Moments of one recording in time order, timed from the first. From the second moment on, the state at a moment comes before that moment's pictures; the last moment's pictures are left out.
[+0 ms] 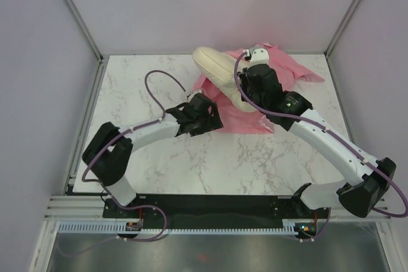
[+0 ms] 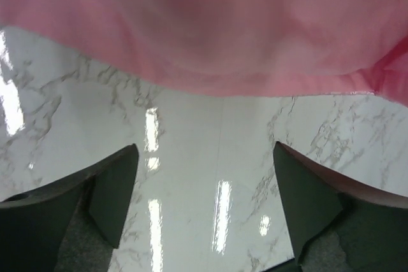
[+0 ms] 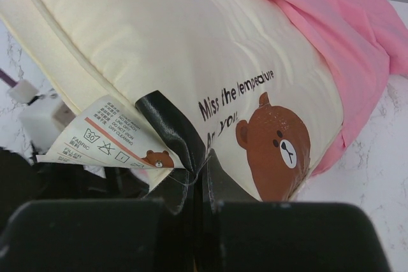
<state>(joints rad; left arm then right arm) -0.75 1.64 1.06 -0.30 -0.08 -0.91 0.69 1.33 1.38 -0.53 0.44 0.26</state>
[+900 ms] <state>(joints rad) -0.87 2.21 1.69 -0.48 -0.30 -0.88 0.66 1.29 1.37 -0.56 0.50 0.25</state>
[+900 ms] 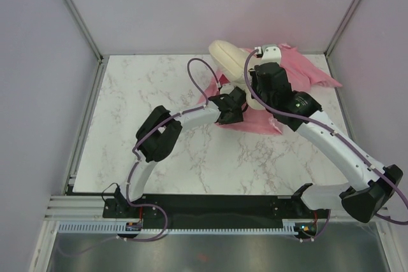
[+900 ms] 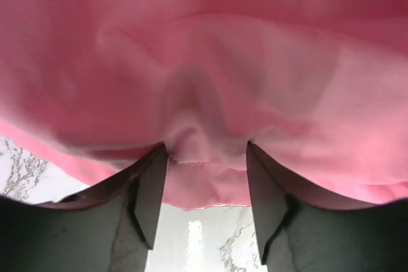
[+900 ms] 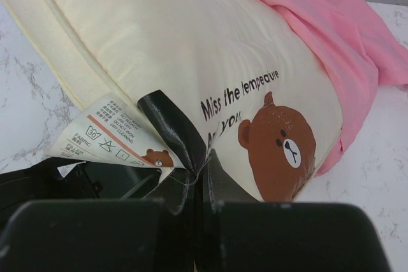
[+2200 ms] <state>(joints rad) -0.62 1.35 1.32 -0.52 0.23 -0.68 0.71 1.26 1.22 -0.49 0.25 0.24</state>
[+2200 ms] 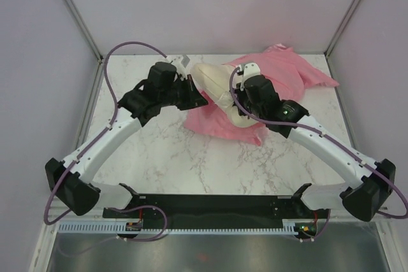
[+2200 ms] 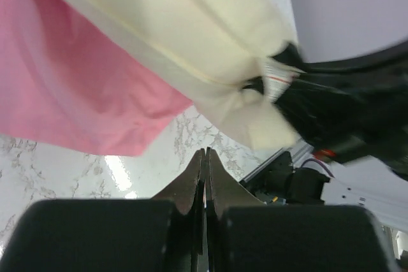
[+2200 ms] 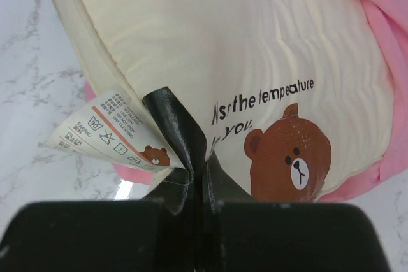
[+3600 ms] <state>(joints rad) -0.74 1.54 0.77 -0.13 -0.11 -1.46 0.71 1.29 1.40 -0.55 0.35 0.33</state>
